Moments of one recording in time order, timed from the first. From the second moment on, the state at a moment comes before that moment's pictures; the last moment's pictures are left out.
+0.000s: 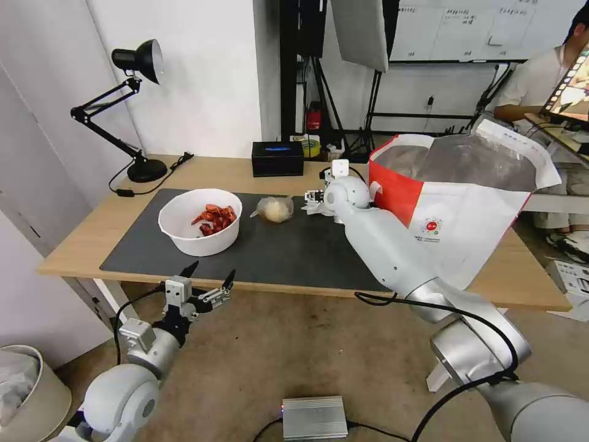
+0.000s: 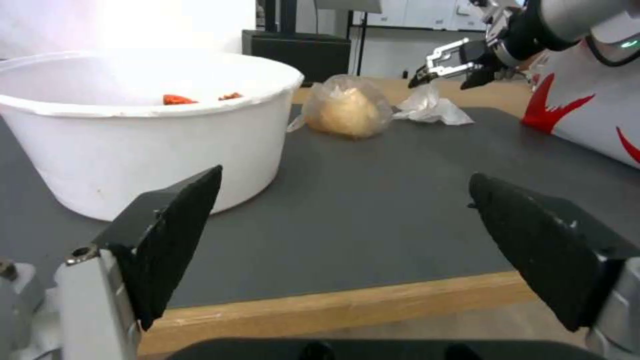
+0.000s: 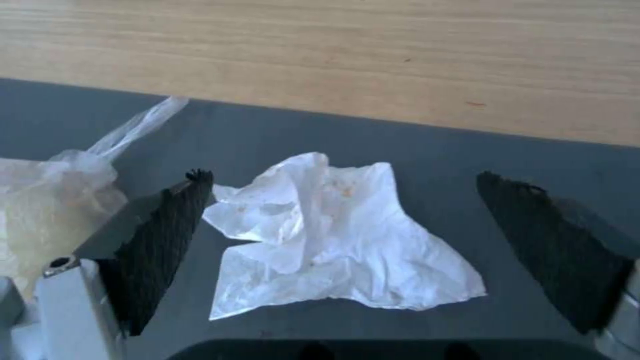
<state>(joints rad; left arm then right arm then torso) 1.47 -1.00 -0.46 -2.08 -0.55 0.05 -0.01 -0.14 1.43 -0.12 0.98 0.87 -0.72 0.47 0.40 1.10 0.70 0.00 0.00</state>
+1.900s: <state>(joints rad) 1.47 -1.00 -0.43 -2.10 -0.54 0.05 -0.02 -0.13 1.47 -0.10 0.83 0.77 -0.72 0.31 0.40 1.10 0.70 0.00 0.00</state>
